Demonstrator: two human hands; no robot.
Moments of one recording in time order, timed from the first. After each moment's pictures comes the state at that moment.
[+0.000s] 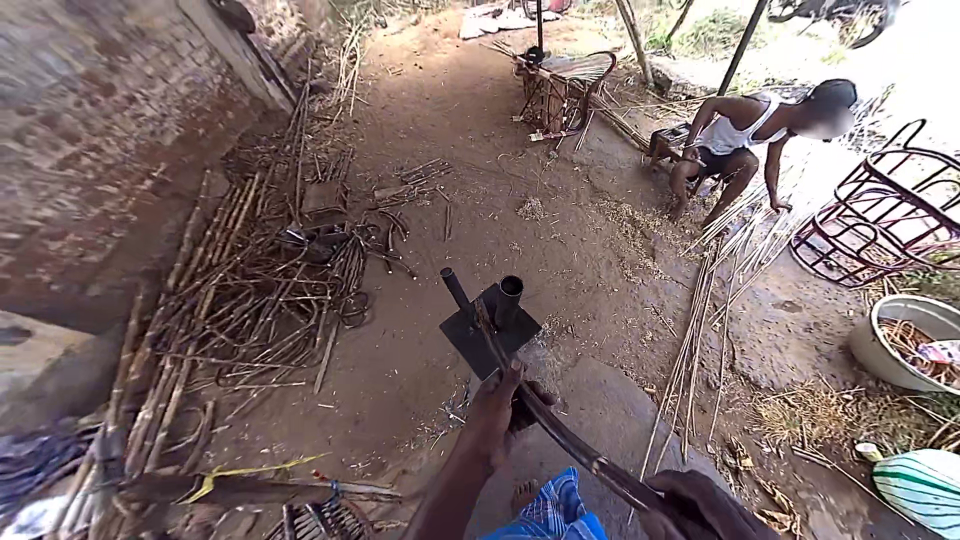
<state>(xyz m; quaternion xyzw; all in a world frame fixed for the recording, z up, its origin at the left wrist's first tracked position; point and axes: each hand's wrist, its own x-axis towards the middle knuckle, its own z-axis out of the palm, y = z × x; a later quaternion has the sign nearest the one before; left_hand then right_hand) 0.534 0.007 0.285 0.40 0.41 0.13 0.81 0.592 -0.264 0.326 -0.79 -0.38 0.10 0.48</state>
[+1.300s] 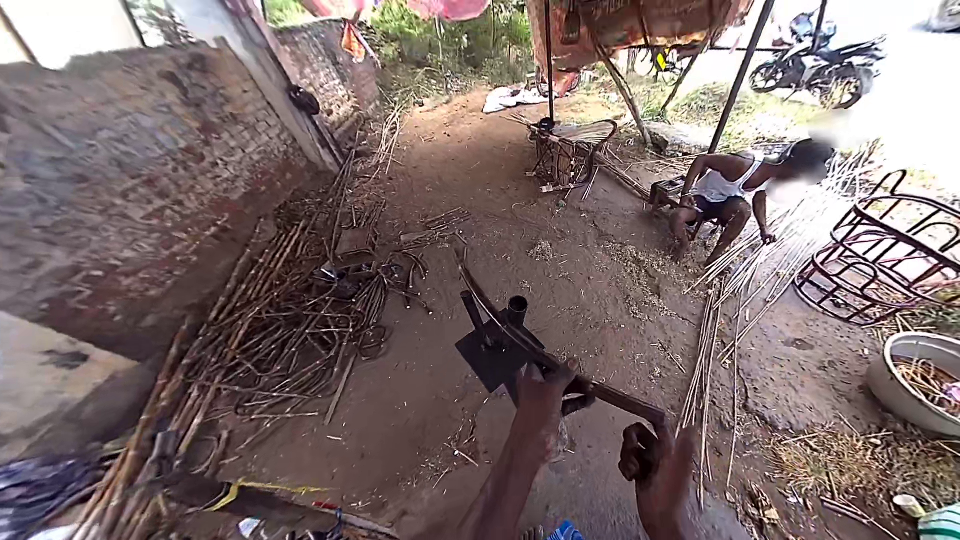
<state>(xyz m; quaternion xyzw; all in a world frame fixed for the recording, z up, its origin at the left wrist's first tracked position) 0.579 -0.048 0.317 0.45 0.34 0.22 0.80 0.629 -0.206 0.215 -0.49 -0.06 0.25 0.83</state>
